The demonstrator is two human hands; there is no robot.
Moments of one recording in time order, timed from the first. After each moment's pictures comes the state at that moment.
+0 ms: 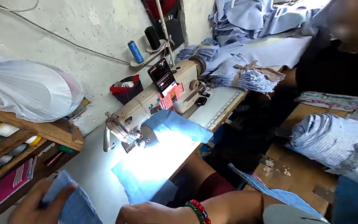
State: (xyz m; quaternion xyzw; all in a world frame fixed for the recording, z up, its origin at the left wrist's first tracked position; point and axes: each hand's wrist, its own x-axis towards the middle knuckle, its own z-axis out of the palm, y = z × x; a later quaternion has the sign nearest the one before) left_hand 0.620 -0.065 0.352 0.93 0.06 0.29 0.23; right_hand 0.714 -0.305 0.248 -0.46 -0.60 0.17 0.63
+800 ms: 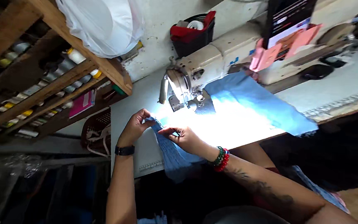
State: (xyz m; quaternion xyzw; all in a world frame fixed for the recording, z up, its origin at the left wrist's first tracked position) left_hand 0.684 -0.008 0.259 0.87 0.10 0.11 0.47; right_hand 0.786 -0.200 0.179 -0.55 -0.47 0.26 0.64
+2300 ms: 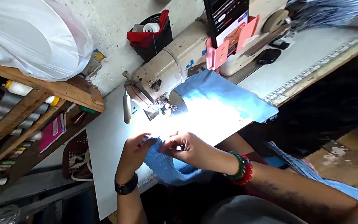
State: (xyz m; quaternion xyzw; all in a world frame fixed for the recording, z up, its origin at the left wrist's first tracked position) left_hand 0.720 -0.075 0.236 0.89 0.03 0.12 0.43; right_hand 0.817 -0.275 0.190 -0.56 -0.44 0.24 0.66
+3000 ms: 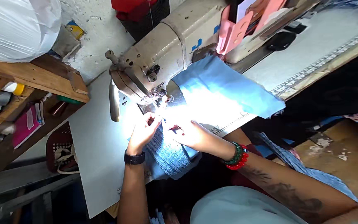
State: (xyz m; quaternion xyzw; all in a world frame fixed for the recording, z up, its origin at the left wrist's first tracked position) left_hand 0.779 -0.066 0.169 0.87 0.17 -0.02 0.47; right_hand 0.847 -0.271 0.143 -0.71 -0.37 0.27 0.53
